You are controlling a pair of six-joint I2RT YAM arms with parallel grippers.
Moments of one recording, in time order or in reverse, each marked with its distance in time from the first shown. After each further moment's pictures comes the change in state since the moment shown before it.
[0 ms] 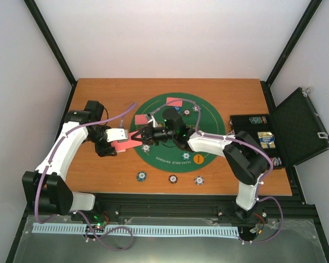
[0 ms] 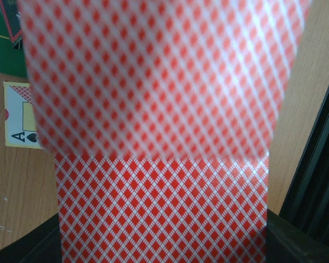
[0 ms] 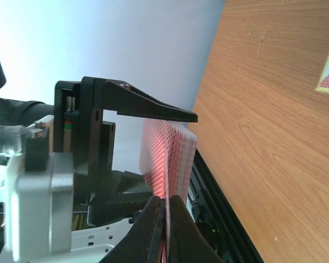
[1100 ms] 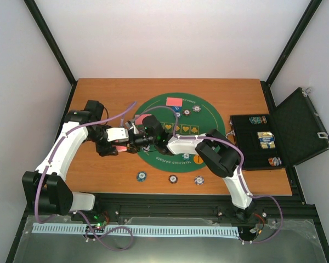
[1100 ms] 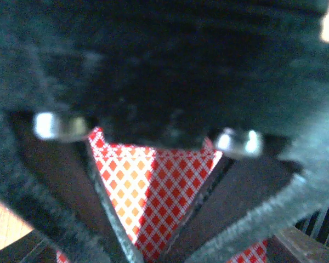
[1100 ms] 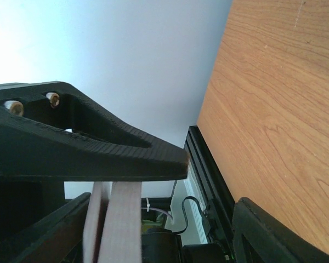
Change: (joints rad) left arm 0.000 0.000 0.000 0.012 0.032 0.000; right arm 0.112 0.273 0.206 0.137 -0.001 0.108
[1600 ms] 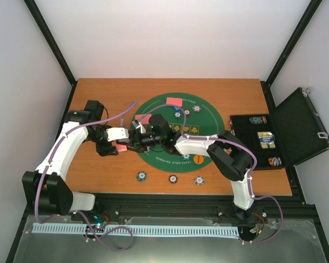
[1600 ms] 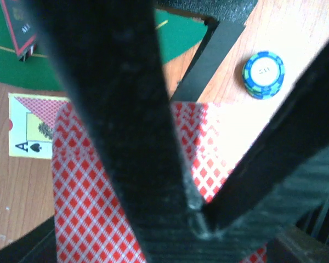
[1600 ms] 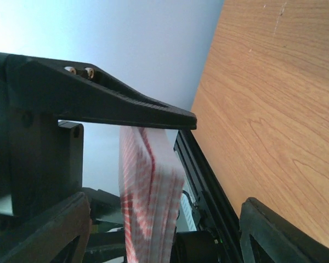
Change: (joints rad) left arm 0.000 0.002 0.000 0.002 0.003 0.000; right arm -0.026 -0.153 -0.123 -0.097 0.035 -0.091
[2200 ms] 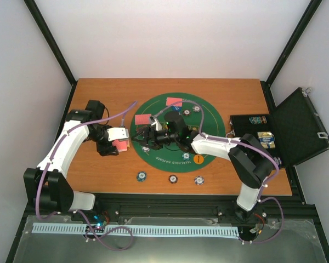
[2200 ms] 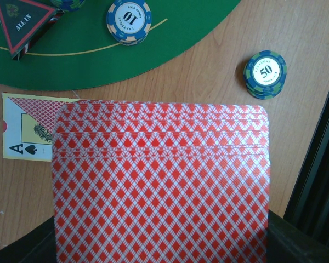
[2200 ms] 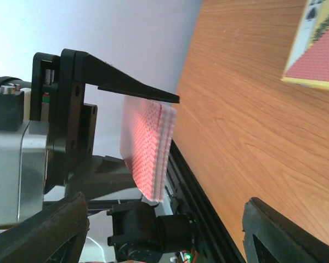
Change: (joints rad) left arm 0.000 0.023 0.000 0.006 -0.002 0.000; right arm -0.102 -0.225 -0.168 -0.174 0.018 -0.140
